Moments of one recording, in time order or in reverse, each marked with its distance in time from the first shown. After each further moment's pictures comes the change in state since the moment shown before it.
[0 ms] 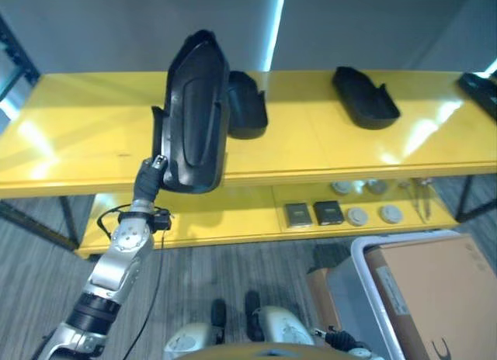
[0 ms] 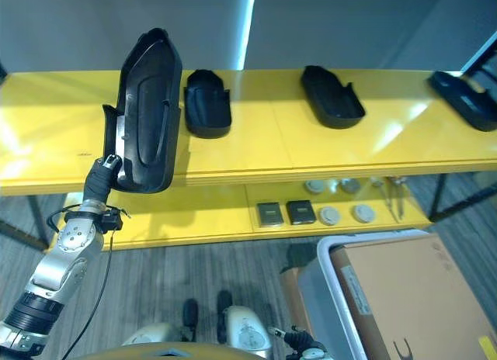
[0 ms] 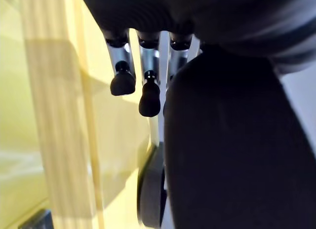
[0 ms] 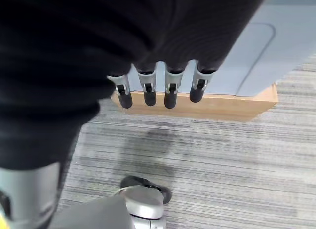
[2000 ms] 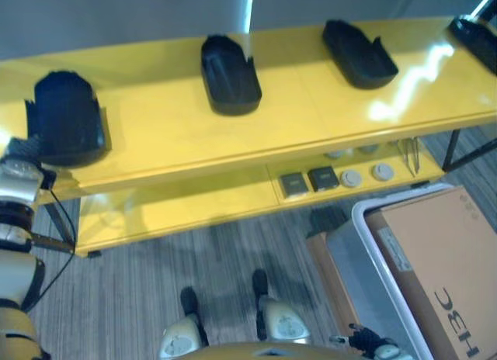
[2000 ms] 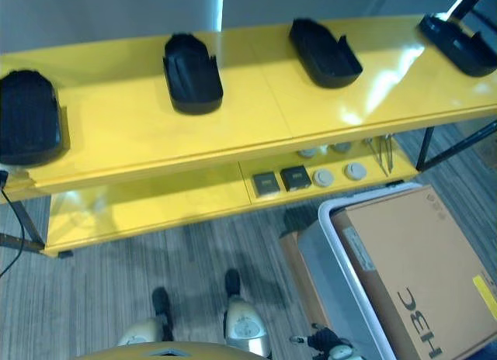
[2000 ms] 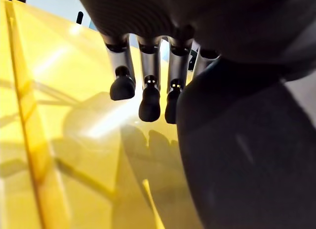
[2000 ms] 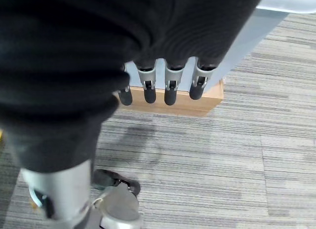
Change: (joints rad) left arm -0.724 0.482 -0.128 1.032 0.198 0.323 -0.145; right arm 0.038 -0.165 0.050 -0.113 -0.027 -0.010 0.115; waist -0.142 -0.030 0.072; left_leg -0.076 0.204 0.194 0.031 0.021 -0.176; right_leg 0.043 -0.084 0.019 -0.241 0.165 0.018
